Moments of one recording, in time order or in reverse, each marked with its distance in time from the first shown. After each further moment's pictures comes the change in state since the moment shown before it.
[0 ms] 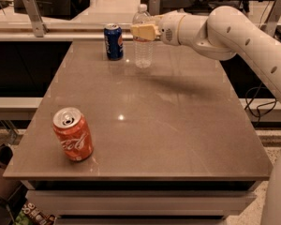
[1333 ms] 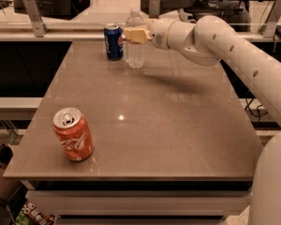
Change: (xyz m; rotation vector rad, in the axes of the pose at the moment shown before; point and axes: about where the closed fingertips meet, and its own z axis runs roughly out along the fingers) arm 0.013 -0.003 0.035 0.011 -0.042 -0.016
